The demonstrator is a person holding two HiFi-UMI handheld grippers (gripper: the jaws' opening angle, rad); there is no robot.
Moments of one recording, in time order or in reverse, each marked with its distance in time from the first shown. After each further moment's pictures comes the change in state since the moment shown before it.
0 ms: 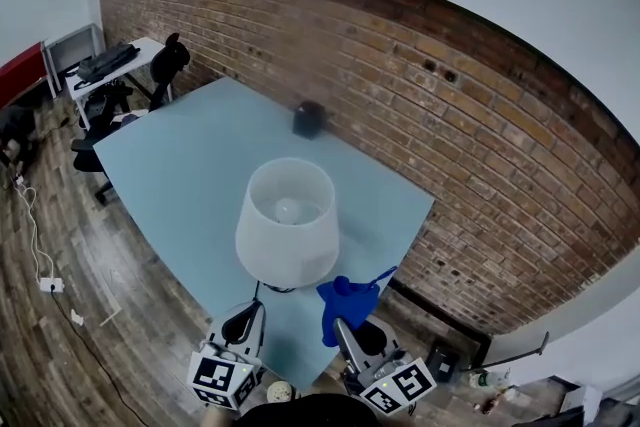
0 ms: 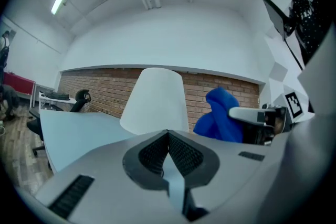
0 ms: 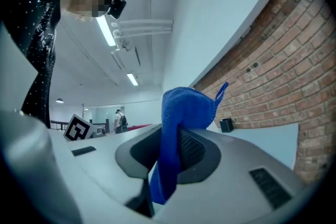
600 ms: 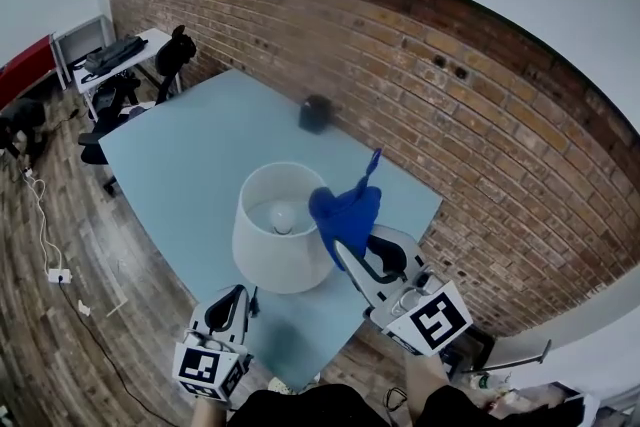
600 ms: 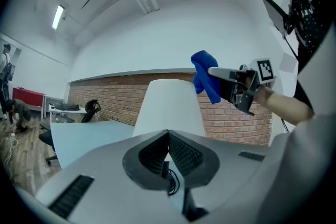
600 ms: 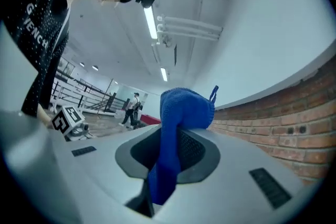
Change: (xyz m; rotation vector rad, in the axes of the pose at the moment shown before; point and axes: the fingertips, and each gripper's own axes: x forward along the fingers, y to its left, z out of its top) left arm 0.015 0.024 0.040 0.051 -0.019 0.117; right arm 0.099 -0.022 0.139 -0.473 -0.026 0.261
